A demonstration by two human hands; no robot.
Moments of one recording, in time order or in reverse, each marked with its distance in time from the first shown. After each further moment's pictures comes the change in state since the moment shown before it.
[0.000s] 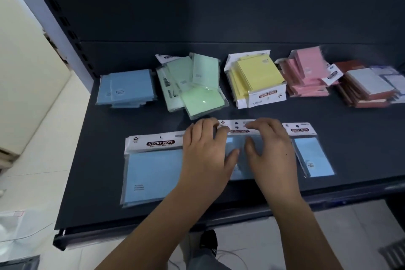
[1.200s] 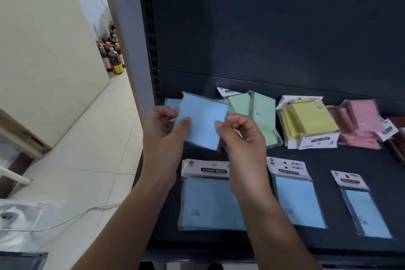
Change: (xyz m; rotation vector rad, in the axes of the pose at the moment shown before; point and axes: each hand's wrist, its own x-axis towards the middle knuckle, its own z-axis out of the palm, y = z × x) left_hand 0.013 -0.095 -0.114 -1.218 0.517 -0.642; right_hand 0.035 -0.152 0.058 1.203 -0.141 0.387
